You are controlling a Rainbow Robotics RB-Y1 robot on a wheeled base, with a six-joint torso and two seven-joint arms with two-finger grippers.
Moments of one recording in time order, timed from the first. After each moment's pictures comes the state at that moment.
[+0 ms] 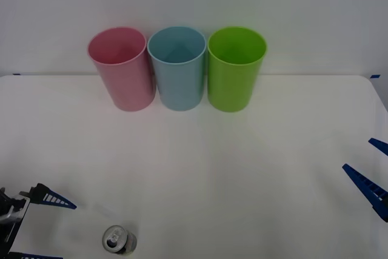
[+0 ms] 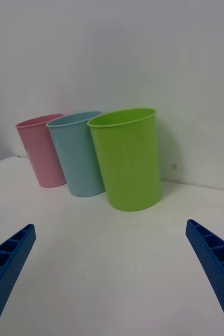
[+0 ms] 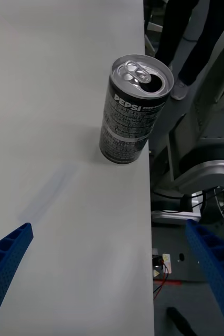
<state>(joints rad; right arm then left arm) 0.35 -0.40 -0.52 -1.66 0.96 -1.22 0.00 0.04 0.86 0.05 -1.32 -1.39 -1.57 -0.28</state>
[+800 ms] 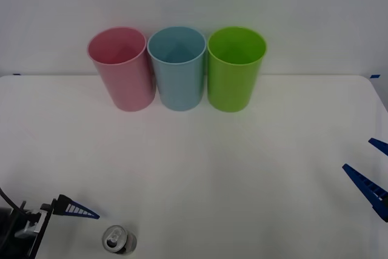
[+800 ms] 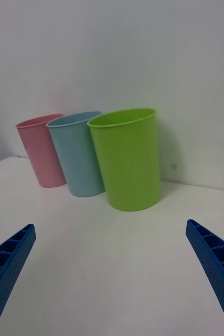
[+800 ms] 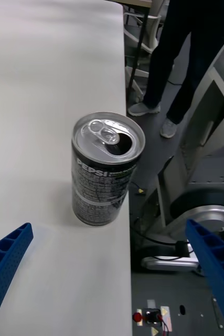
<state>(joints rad) 0.35 -0.40 -0.52 -1.66 0.96 -1.22 0.00 0.08 0.76 0.01 -1.34 -1.32 -1.57 -0.33</state>
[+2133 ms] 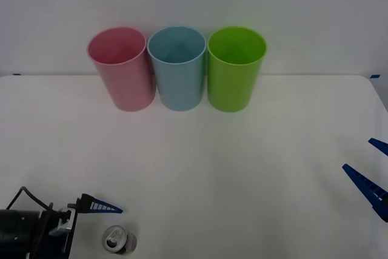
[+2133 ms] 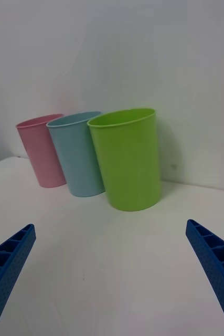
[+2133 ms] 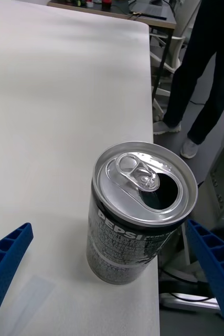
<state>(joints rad) 0.35 -0.40 -0.52 -1.66 0.96 -1.22 0.00 0.08 0.53 0.12 -1.34 -1.47 -1.57 -0.31</state>
